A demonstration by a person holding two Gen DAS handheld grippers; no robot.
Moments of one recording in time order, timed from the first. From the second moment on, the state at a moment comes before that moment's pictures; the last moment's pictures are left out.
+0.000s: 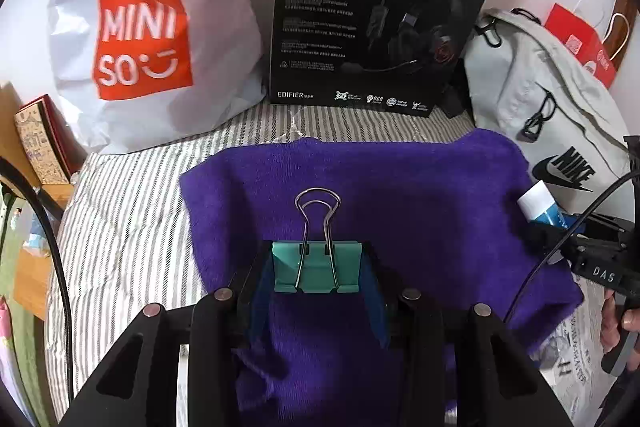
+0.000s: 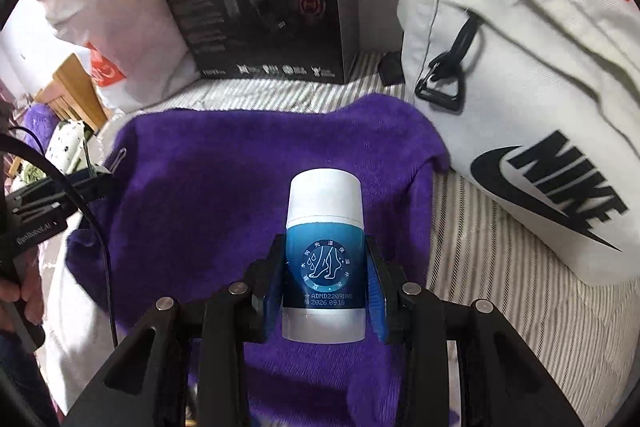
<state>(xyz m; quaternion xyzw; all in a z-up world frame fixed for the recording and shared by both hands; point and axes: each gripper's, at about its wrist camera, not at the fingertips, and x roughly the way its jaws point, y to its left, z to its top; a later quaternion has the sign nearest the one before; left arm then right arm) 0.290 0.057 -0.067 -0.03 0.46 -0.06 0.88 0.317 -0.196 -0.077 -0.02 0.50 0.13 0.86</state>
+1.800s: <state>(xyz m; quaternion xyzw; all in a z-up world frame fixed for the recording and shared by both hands) 0.197 0.017 -0.068 0.01 0.47 -0.09 0.88 0.193 -0.234 -0.050 0.03 0.50 0.12 0.86</state>
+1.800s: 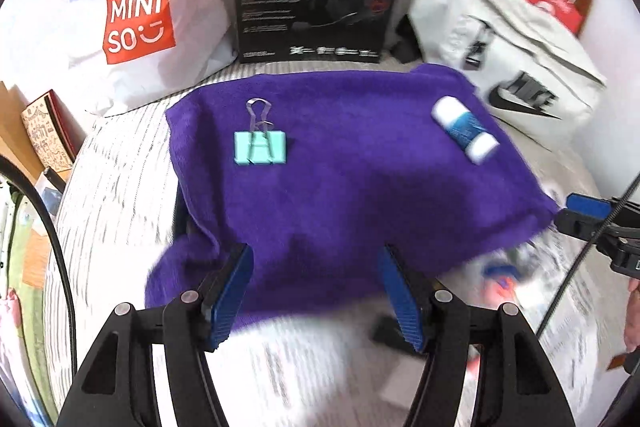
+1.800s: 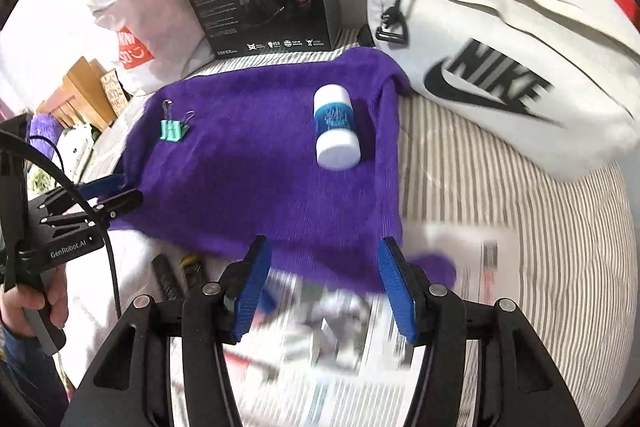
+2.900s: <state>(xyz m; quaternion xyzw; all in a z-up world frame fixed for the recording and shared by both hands) 0.129 -0.004 -0.113 0.09 0.50 -0.13 0.85 0.080 -0.258 -0.080 0.09 0.52 0.10 0.85</state>
